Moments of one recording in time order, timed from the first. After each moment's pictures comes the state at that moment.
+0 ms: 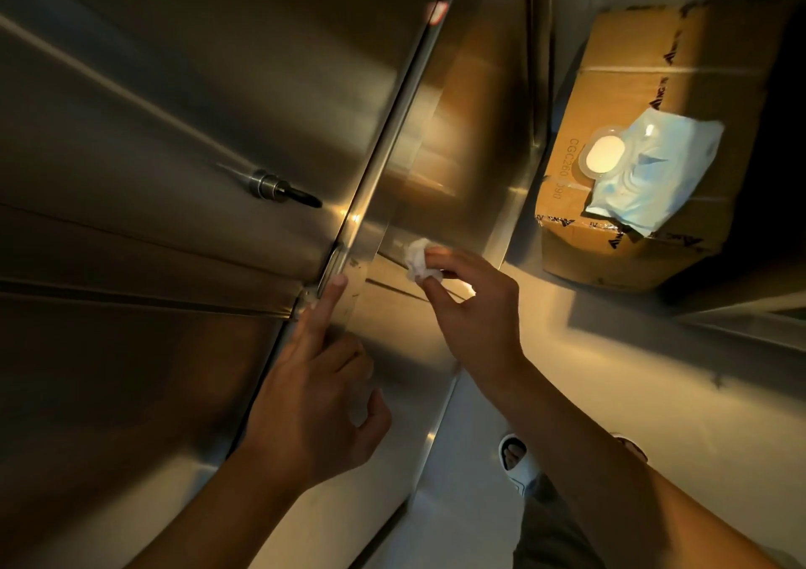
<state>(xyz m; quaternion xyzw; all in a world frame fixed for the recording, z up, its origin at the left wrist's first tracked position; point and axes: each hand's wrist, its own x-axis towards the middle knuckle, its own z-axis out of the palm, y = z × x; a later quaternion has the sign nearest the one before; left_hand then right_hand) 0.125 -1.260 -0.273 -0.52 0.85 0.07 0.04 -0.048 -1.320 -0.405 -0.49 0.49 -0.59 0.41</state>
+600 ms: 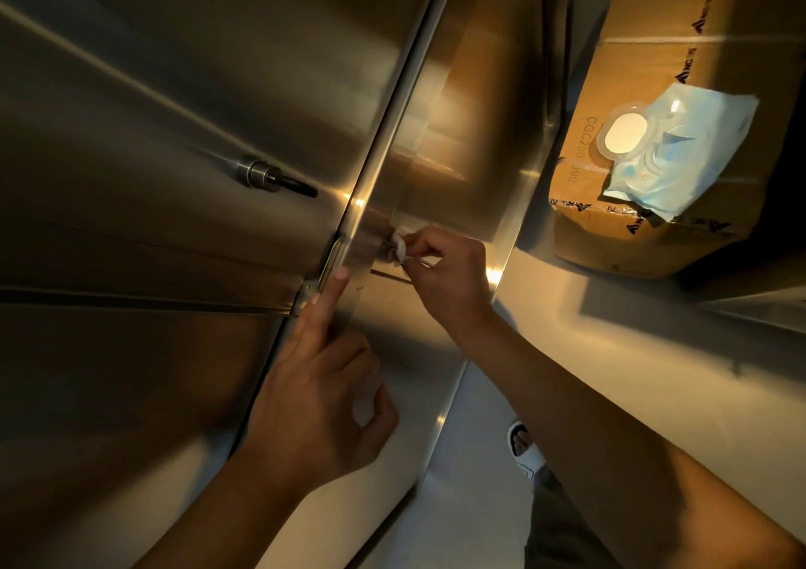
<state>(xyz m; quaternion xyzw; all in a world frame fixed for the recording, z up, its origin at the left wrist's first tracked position) 0.127 -1.259 -0.275 -0.52 0.85 0.07 -0.01 -0.009 -1.363 -0.436 -0.49 0.51 -0.55 0.45</state>
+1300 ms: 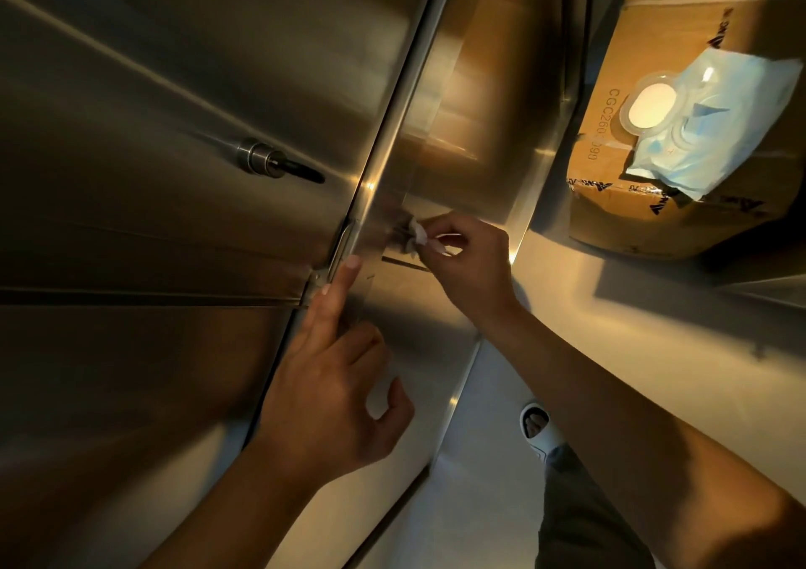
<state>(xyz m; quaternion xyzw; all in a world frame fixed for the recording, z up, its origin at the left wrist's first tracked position) 0.124 -1.258 -0.272 -0.54 0.84 0.07 0.01 -0.015 -1.359 -0.439 -0.45 0.50 -0.55 0.50</state>
